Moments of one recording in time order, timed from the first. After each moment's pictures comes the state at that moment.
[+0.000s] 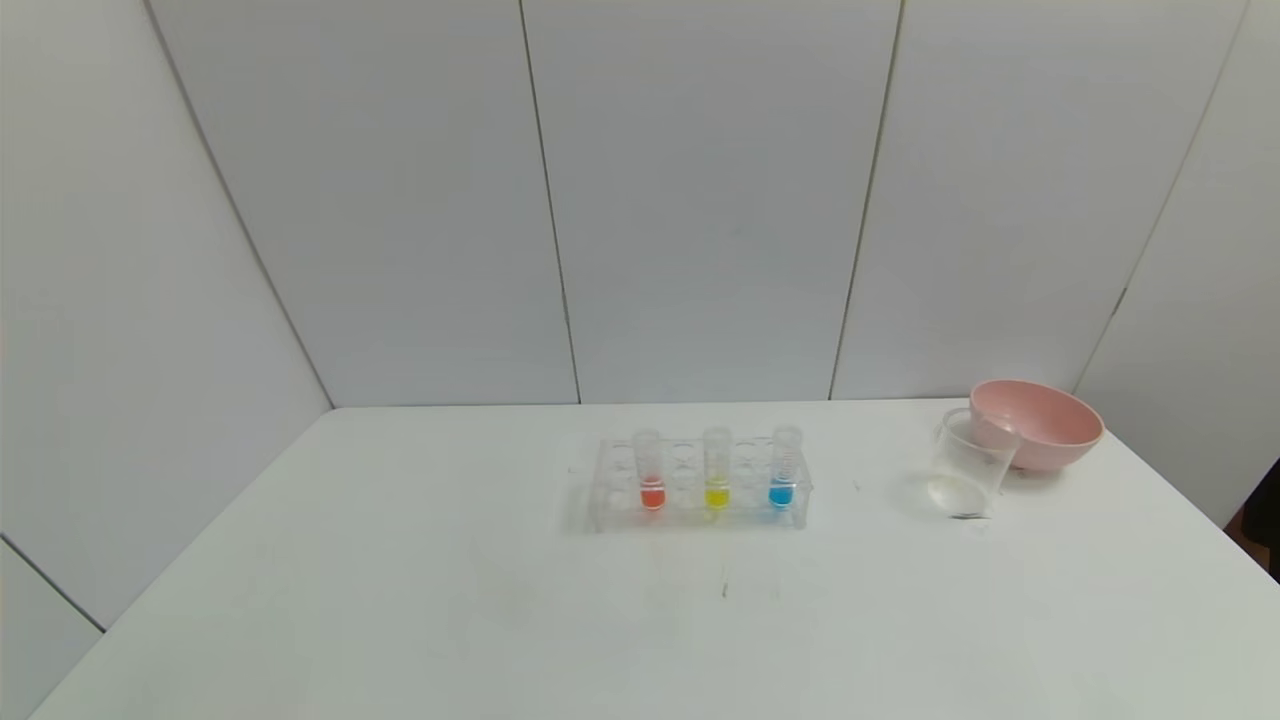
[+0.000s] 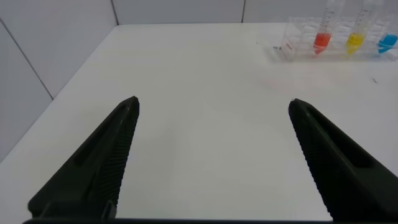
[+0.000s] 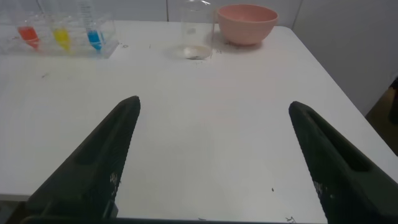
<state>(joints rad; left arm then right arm) 0.00 0.00 0.00 0.02 0.00 -0.02 0.01 0.00 0.00 0.00 -0.01 0.00</state>
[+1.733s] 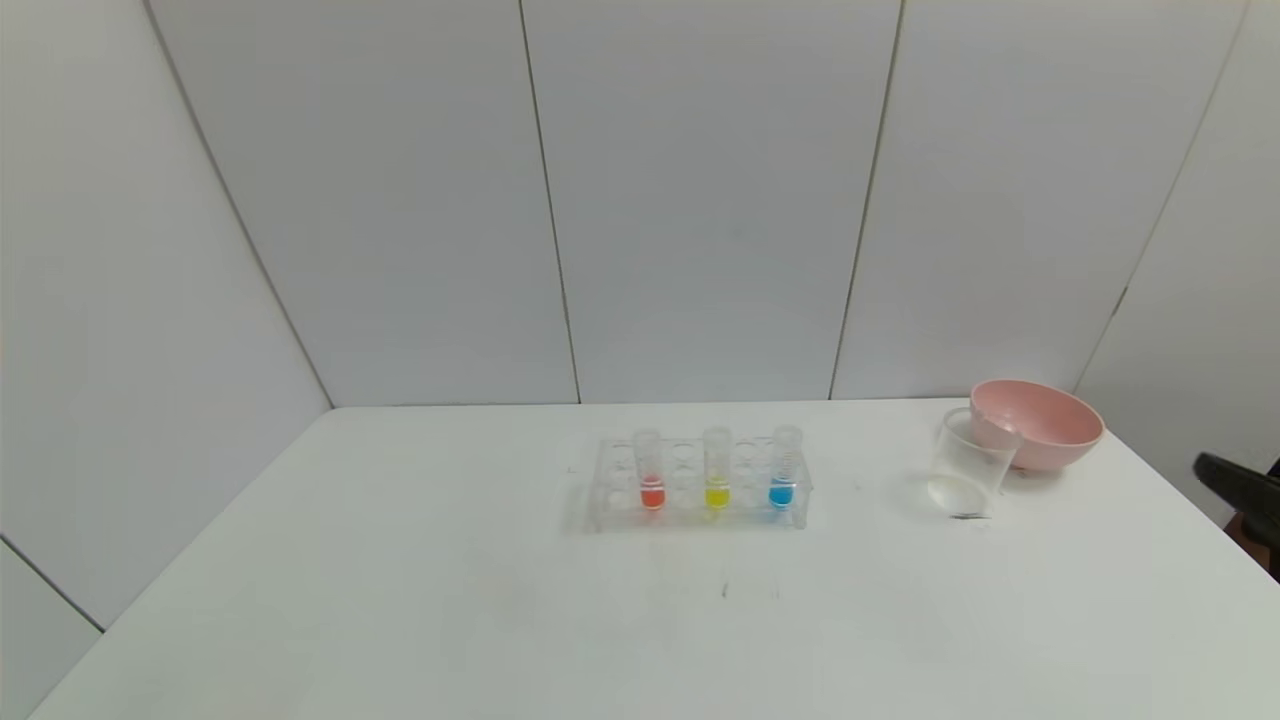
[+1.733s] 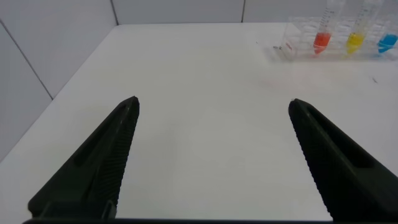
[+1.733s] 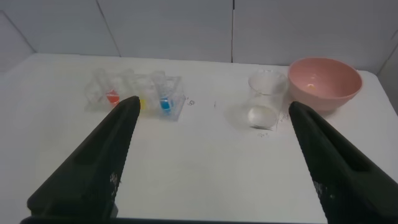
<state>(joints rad) 0.00 0.00 0.00 0.02 0.00 -0.02 0.43 0.91 -0.56 -0.23 -0.20 0.14</state>
